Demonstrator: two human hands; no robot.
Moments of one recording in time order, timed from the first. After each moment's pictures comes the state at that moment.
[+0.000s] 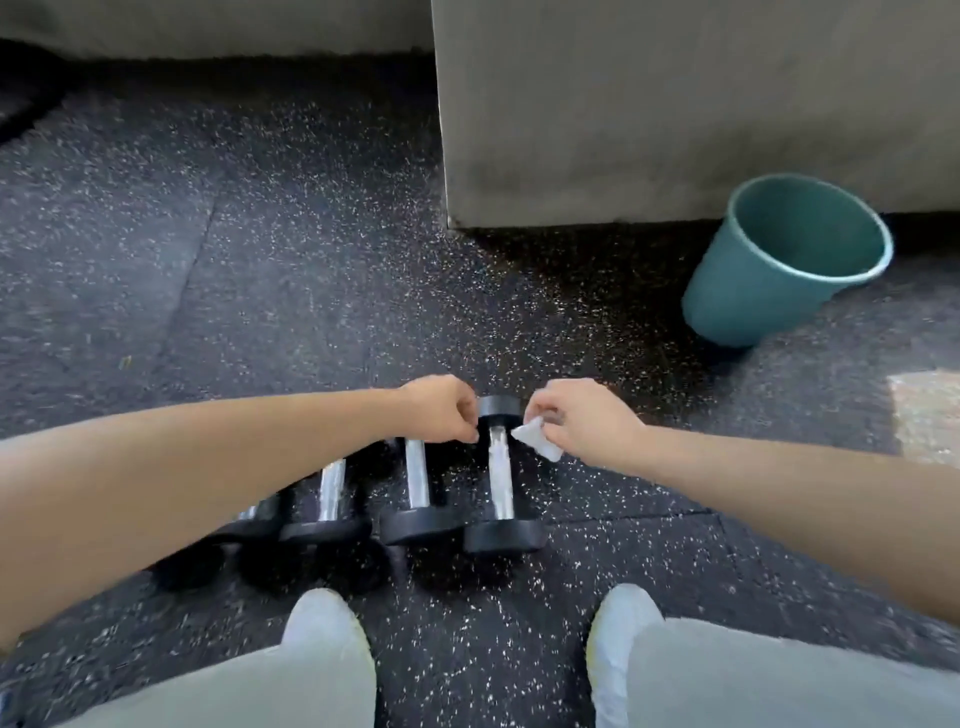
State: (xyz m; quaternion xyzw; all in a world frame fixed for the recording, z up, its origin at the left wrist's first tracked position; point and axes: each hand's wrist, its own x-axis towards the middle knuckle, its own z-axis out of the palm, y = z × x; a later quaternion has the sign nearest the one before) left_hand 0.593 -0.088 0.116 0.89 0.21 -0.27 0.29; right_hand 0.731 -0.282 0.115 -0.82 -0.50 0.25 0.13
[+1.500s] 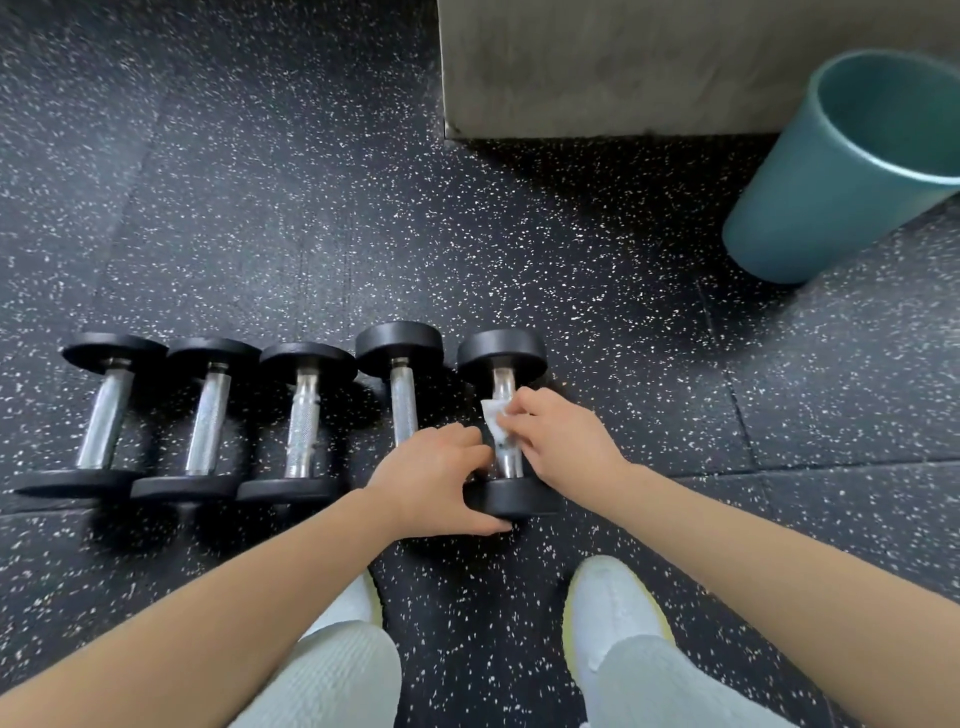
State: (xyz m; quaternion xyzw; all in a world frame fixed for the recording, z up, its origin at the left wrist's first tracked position) left_hand 0.509 -0.158 -0.036 0.98 0.06 -0.08 0.19; right_hand 0.676 -0.296 -0.041 -0.78 -0.62 0.08 0.10
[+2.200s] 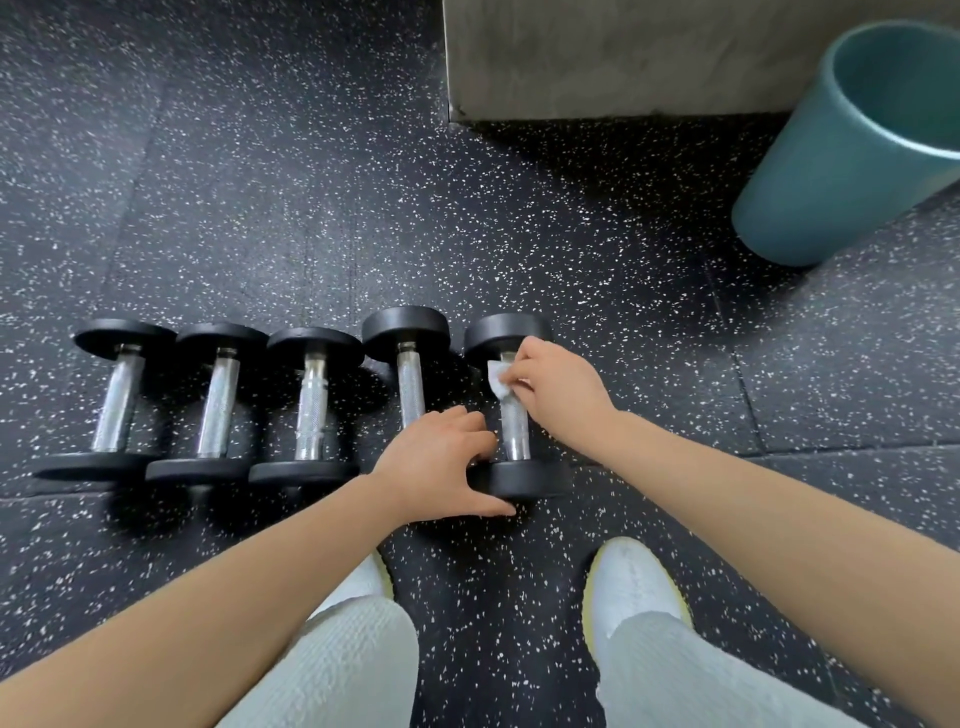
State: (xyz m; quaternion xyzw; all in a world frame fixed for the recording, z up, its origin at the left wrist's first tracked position) left_hand 0.504 -0.157 -0.035 0.98 0.07 -0.08 0.19; right_hand 0.691 -0.260 -0.034 -0.82 -0.53 0.14 0.13
